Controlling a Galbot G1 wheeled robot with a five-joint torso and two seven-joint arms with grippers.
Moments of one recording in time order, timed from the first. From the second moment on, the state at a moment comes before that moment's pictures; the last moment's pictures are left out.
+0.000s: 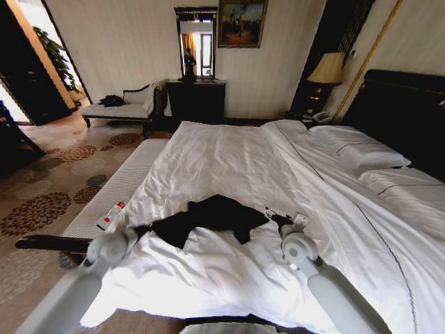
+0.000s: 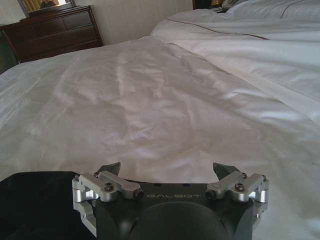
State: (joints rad) left arm 1.35 -0.84 -0.48 -1.93 -1.07 0.67 -0.41; right arm -1.13 0.98 0.23 1.98 1.04 -0.34 0.83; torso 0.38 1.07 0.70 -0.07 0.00
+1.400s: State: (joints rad) left arm 1.30 -0.91 -0.49 -1.90 -1.02 0.64 -0.43; right arm -0.59 0.98 -0.27 1.89 1.40 -0.72 1.06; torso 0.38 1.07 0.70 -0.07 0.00
